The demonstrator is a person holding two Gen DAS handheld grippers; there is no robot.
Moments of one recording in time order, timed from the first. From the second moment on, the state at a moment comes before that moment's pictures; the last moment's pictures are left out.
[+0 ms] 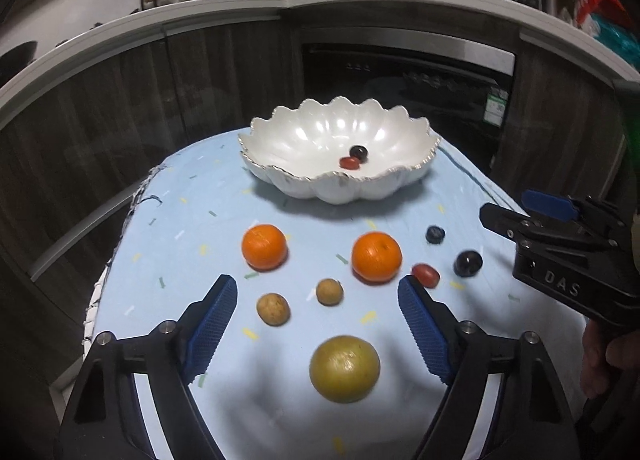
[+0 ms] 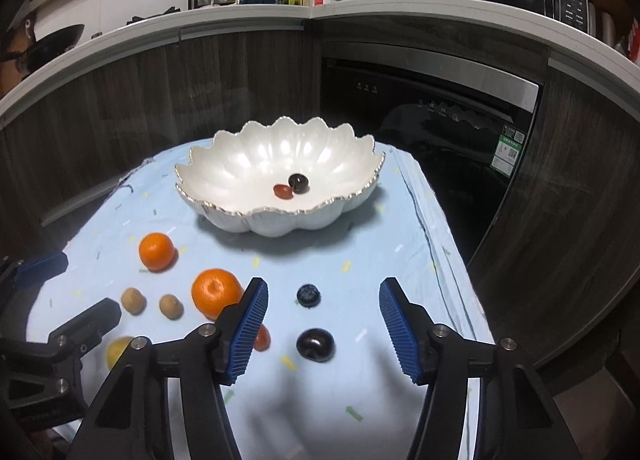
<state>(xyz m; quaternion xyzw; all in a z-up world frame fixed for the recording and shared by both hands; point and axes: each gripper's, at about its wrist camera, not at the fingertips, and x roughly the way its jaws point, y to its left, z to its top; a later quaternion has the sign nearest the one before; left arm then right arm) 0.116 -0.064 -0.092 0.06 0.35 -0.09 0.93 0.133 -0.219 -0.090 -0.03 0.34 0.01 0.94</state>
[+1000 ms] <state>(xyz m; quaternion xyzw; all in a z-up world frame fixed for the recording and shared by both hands) 0.116 -0.071 -0.149 0.06 0.41 -0.11 0.91 0.146 -0.220 -0.146 -0.04 0.38 0.01 0.92</state>
